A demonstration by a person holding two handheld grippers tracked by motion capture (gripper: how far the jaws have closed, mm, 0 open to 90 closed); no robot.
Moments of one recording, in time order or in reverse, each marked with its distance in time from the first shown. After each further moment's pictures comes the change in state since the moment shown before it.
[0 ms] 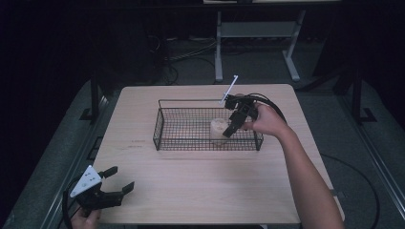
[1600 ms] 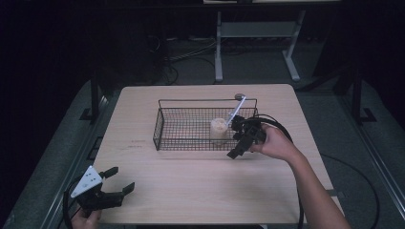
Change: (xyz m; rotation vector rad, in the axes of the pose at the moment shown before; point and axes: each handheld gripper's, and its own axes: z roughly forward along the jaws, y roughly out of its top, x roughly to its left) left arm -0.002 0.000 0.000 0.002 -0.001 0.002; right arm 0.044 -0.044 0.016 -0.021 0.030 -0.022
